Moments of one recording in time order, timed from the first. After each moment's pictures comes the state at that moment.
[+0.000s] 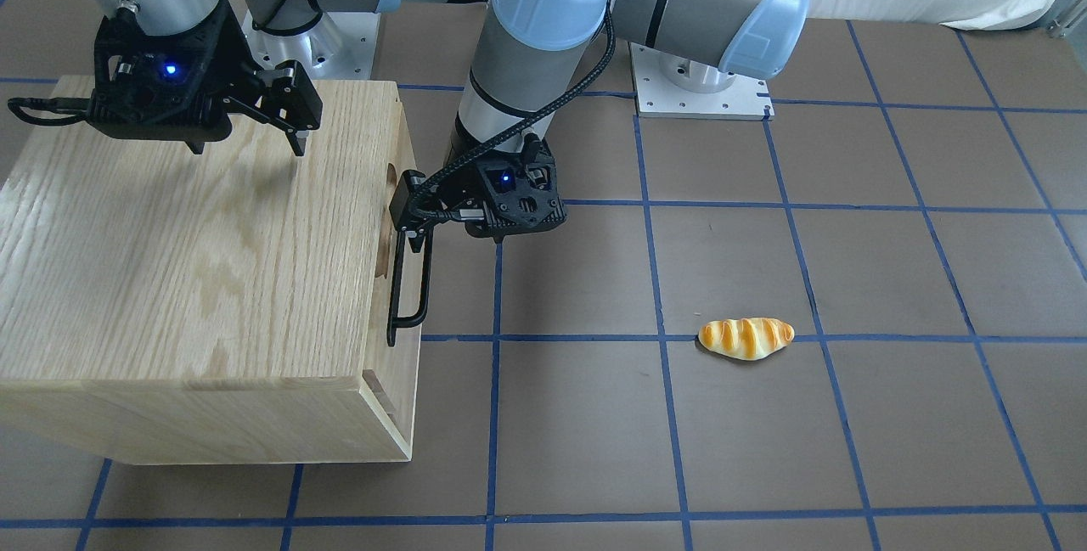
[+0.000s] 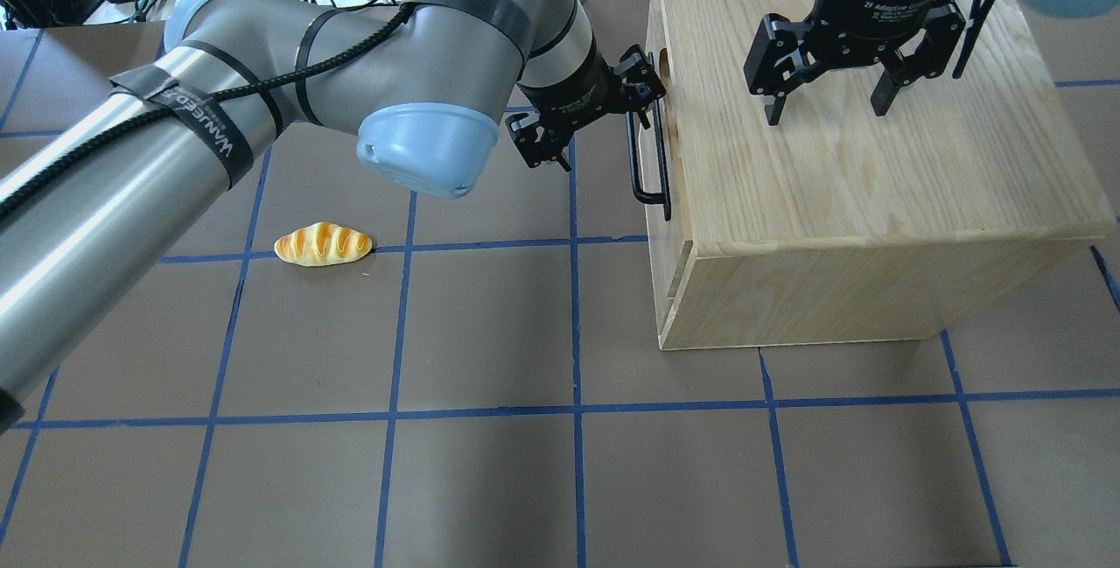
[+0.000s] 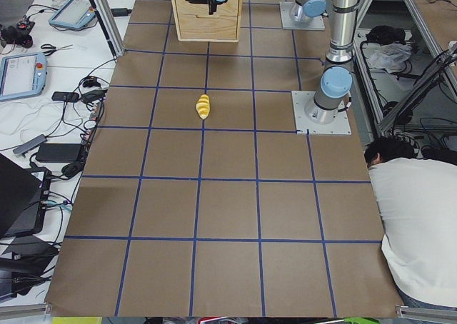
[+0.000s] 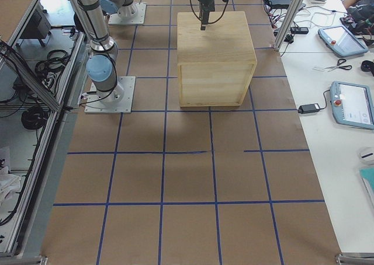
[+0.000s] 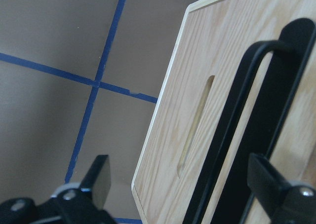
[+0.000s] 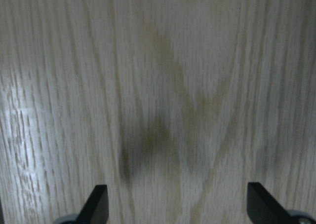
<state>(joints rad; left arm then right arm) -1.95 -1.86 -1.52 -1.11 1.35 -0.73 1.61 -1.51 1.43 -1.44 -1.61 0.02</state>
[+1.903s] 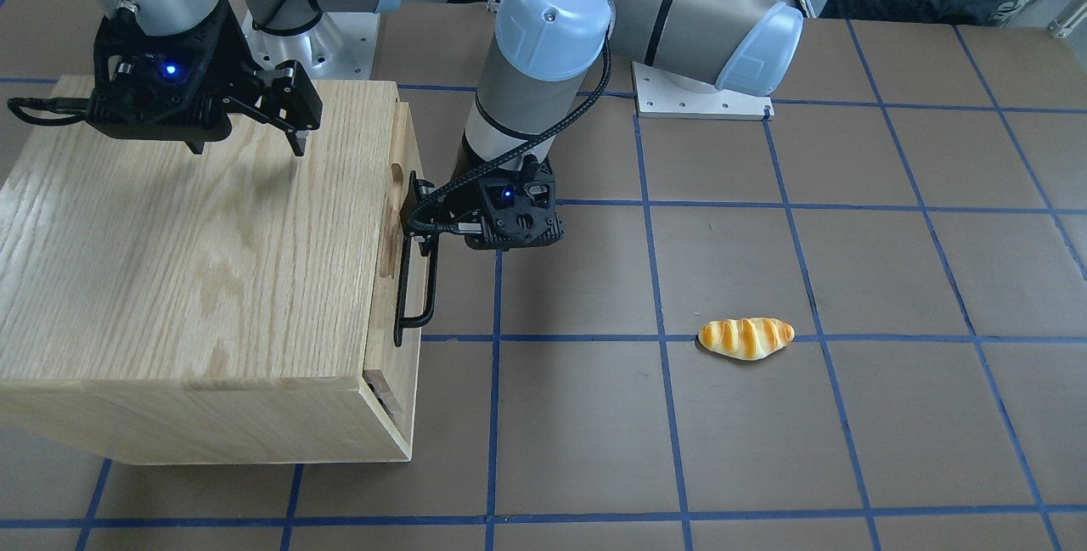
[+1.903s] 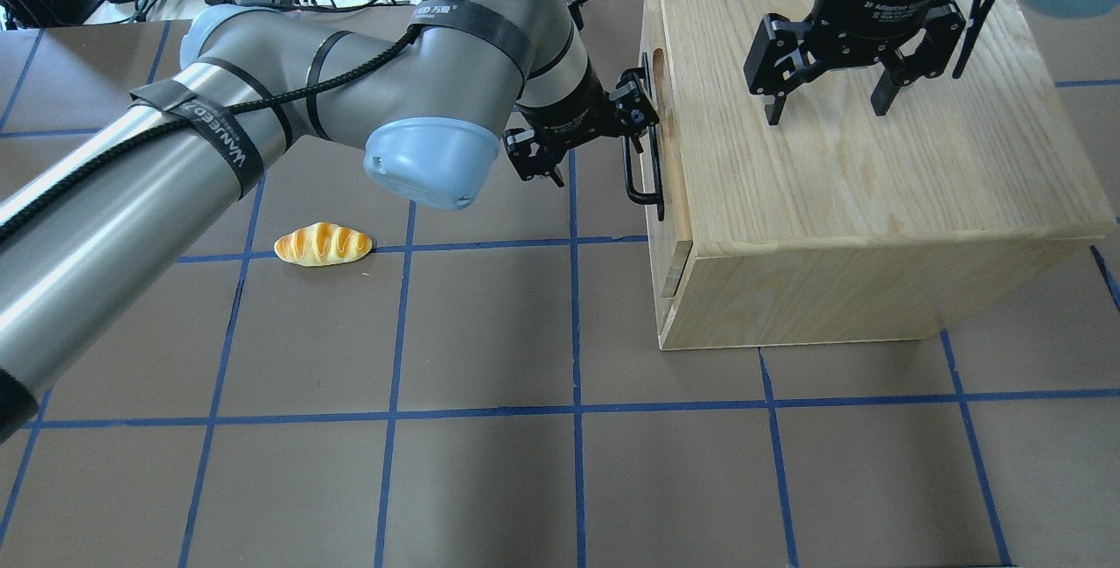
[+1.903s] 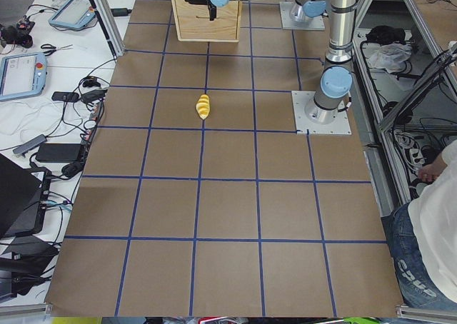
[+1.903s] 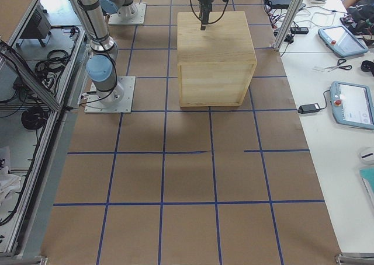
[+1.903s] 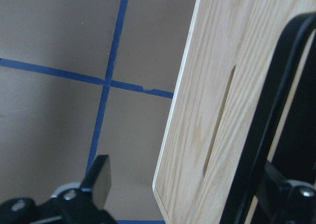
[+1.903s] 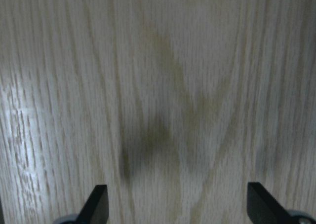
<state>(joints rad) -1.94 -1.87 -1.55 -1.12 1.35 -0.63 1.61 -1.51 1.43 -1.44 -1.61 0.02</state>
